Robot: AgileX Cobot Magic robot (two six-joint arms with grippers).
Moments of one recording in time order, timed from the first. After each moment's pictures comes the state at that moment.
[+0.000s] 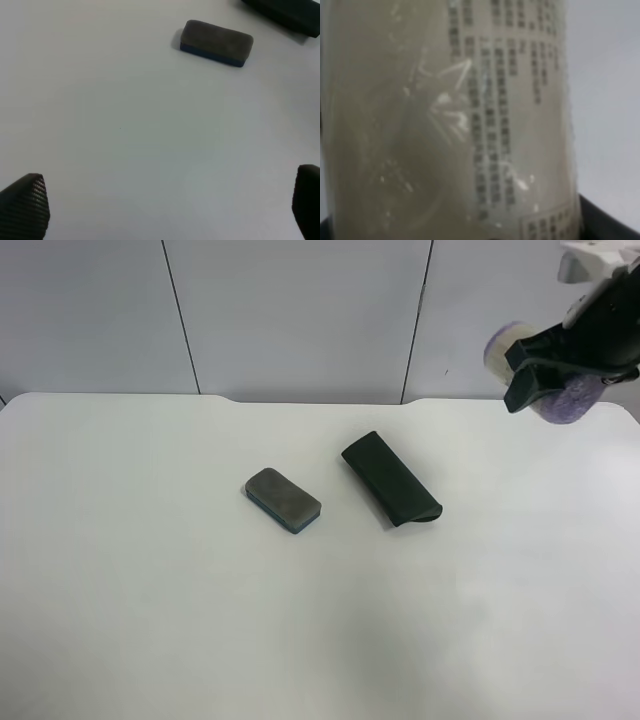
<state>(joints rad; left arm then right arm) -0.37 -0.01 -0.51 -0.05 1.06 0.01 0.05 1.52 -1.20 0.14 0.90 -0.24</state>
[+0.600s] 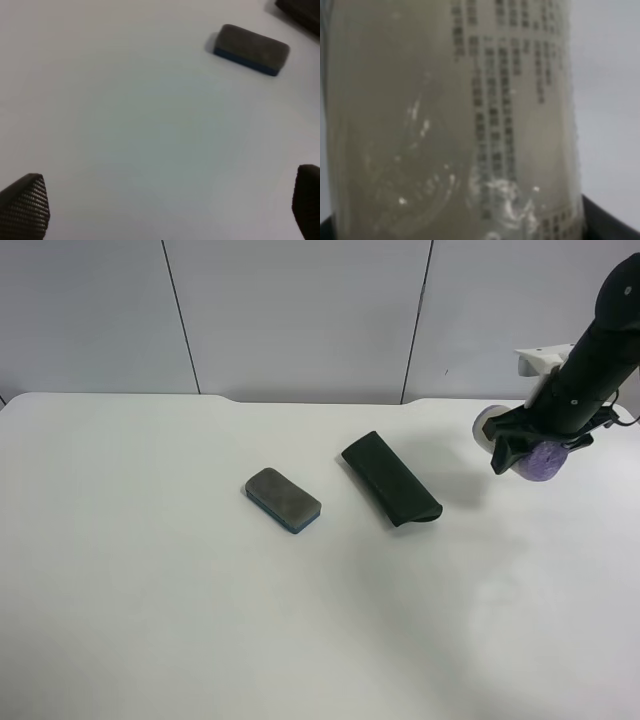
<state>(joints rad) -0.23 -0.01 -0.51 -0.05 1.06 0.01 0.00 1.83 -1.20 0.11 0.77 -0.28</state>
